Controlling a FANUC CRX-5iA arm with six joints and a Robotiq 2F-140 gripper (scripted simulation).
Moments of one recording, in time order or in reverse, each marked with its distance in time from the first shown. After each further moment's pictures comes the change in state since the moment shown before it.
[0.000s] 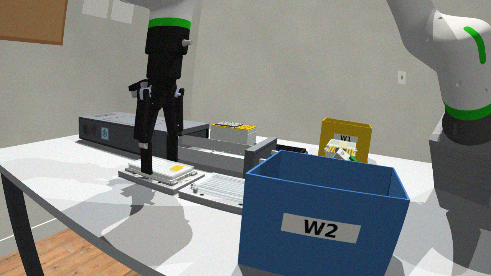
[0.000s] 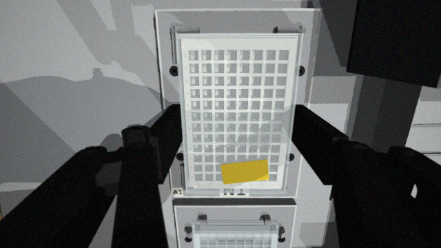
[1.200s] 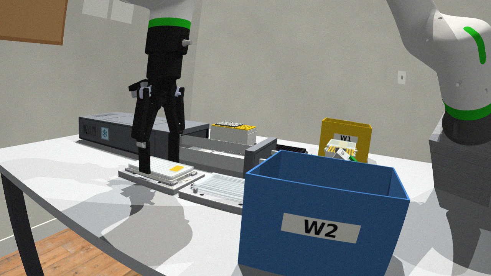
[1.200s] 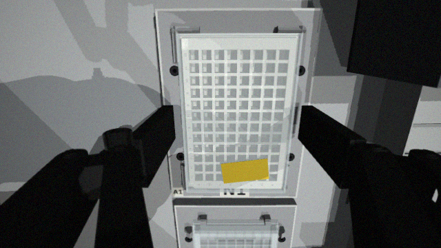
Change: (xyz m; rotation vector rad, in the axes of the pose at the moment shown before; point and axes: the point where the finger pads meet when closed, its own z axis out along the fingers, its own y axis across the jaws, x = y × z) arm 0.000 0.000 0.000 0.000 0.000 0.000
